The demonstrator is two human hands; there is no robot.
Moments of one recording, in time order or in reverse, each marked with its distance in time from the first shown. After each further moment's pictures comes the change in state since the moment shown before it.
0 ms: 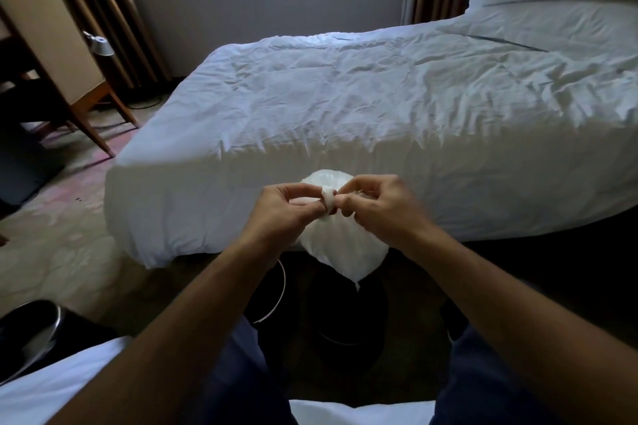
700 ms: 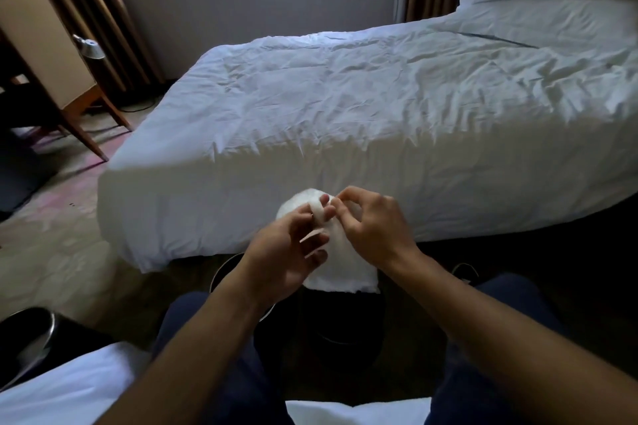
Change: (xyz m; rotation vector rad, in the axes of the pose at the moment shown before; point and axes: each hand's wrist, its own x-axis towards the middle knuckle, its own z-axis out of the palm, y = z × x) left_hand -0.010 -0.031 0.013 -0.634 -0.111 -0.418; right_hand -0.009 0.030 0.016 -0.418 0.181 -0.167
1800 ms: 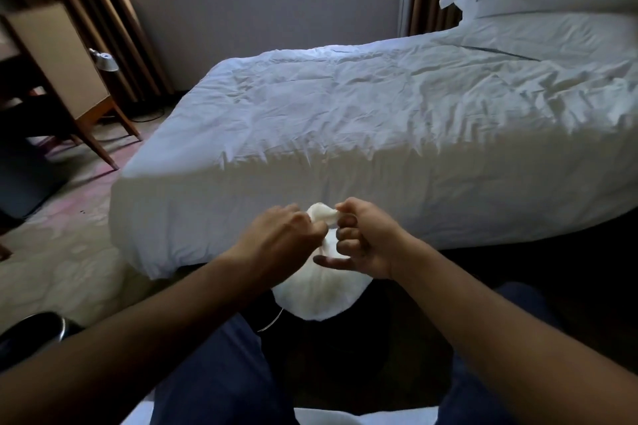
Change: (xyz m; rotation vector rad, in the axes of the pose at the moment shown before) left_hand -0.008 0.039 -0.014 2.396 -0.070 0.955; right_hand 0.006 -0.035 -0.005 1.168 -0.482 0.903
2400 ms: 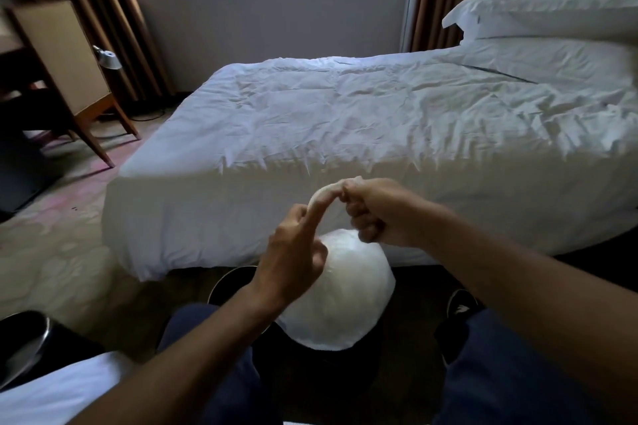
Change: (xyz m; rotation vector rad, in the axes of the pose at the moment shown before) left_hand 0.009 0.031 0.037 -0.739 0.419 -0.446; right_hand -0.007 -0.061 -0.001 -0.499 0.020 -0.188
